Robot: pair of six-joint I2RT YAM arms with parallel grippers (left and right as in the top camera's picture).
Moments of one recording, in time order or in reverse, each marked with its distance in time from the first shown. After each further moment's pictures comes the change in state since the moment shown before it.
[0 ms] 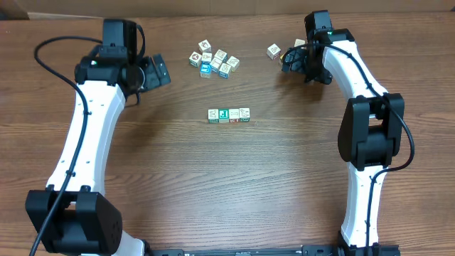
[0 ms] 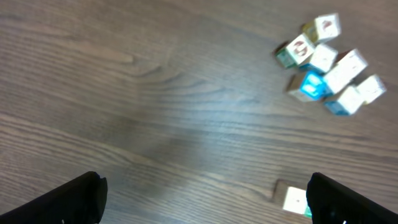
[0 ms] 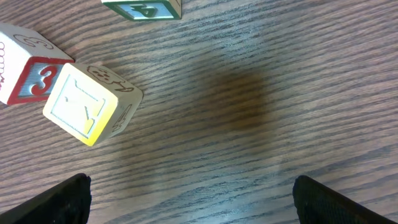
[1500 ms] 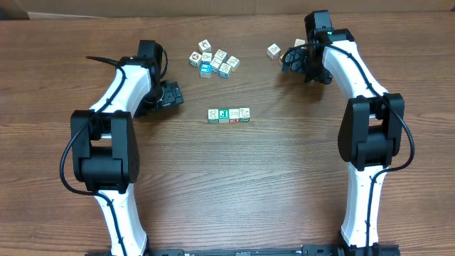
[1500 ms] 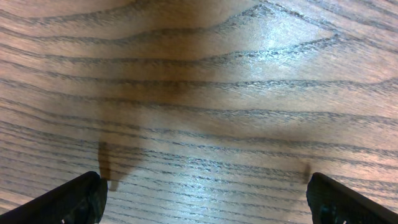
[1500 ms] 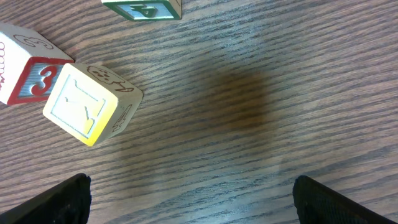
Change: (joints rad) left arm -0.007 0.464 0.068 0.034 0.008 -0.004; right arm 0.000 0.000 0.000 -0.001 0.000 0.000
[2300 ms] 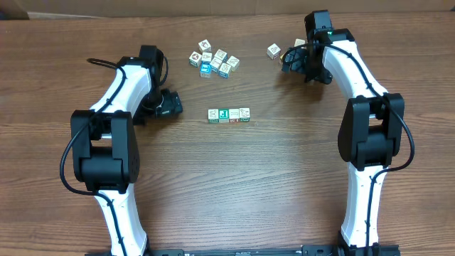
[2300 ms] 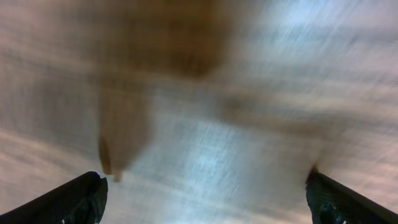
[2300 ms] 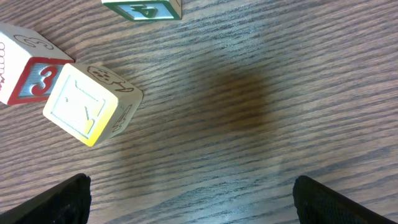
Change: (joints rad) left arm -0.005 0.000 0.000 -0.122 0.000 0.000; right arm 0.000 0.000 0.000 0.000 0.000 0.000
